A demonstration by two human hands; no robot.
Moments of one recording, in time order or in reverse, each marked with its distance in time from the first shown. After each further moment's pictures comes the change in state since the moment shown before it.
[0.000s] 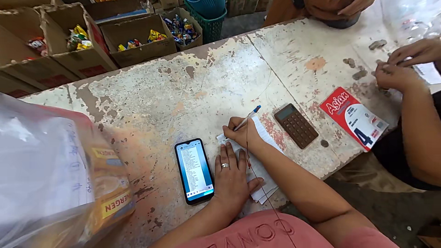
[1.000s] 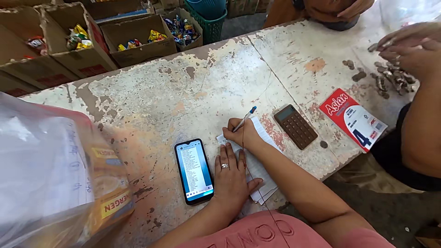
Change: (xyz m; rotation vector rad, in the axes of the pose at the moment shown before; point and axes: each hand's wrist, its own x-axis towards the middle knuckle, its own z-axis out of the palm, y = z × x) left_hand 0.000 0.000 0.001 0.010 0.005 -0.005; right_hand 0.002 0.007 -0.001 -0.059 -0.046 -0.017
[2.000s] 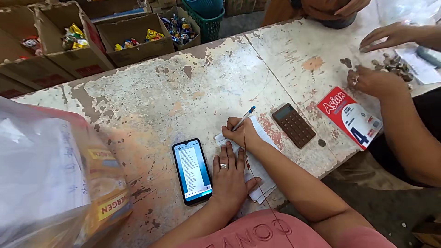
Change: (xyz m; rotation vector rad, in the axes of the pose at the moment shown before) left_hand 0.000 0.000 -0.002 0.023 -0.061 0.013; right_hand -0.001 0.002 -0.002 -0.012 0.007 0.017
